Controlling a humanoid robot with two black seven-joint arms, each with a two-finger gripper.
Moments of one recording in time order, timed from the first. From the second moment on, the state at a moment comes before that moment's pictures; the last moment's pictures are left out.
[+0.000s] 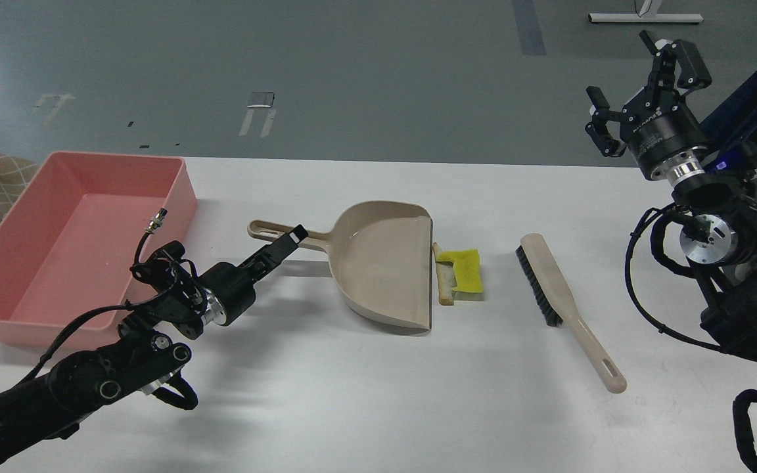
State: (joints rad) left arm -0.46 0.44 -0.47 -1.03 1.13 0.20 -0.36; right arm 0.73 -0.24 1.11 0.72 -0.52 0.35 0.28
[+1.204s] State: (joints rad) left arm -0.49 0.41 -0.47 -1.02 1.08 0.25 -0.34; right arm 0.73 -0.24 1.11 0.72 -0.52 0.35 0.28
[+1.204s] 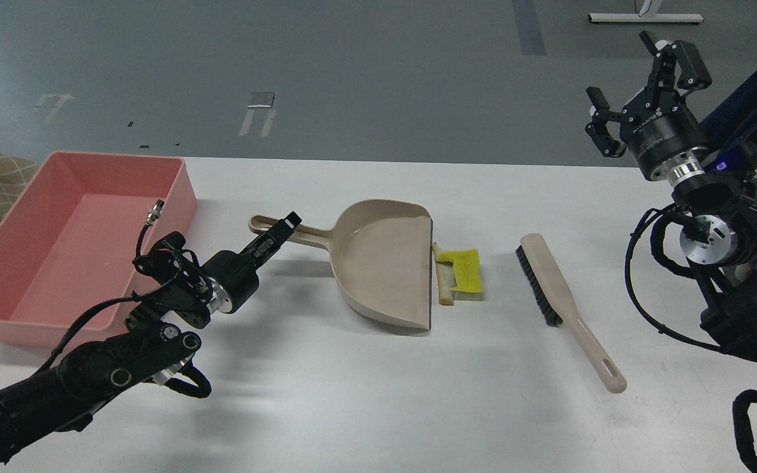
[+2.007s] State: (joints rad) left arm -0.55 0.43 -0.47 -1.02 0.88 0.16 -0.31; right arm 0.74 -0.23 1.11 0.72 -0.52 0.35 0.28
